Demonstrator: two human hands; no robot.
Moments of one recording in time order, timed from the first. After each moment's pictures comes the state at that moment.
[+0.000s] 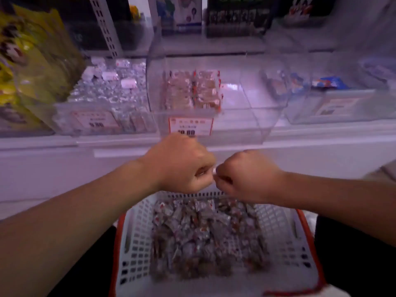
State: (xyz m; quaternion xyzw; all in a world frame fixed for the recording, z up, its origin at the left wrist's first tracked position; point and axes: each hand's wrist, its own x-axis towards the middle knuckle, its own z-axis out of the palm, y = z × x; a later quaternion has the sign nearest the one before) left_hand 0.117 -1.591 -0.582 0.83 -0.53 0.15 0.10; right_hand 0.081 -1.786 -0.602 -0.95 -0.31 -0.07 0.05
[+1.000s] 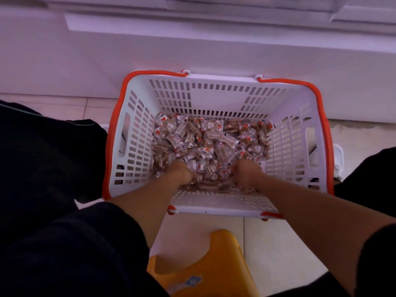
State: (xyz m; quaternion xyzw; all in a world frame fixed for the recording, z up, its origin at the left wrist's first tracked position) left_hand 0.002 -1.593 -0.899 0.85 0.18 -0.45 0.21; right_hand -0.001 -1.808 -0.895 -0.87 0.13 0.41 0.22
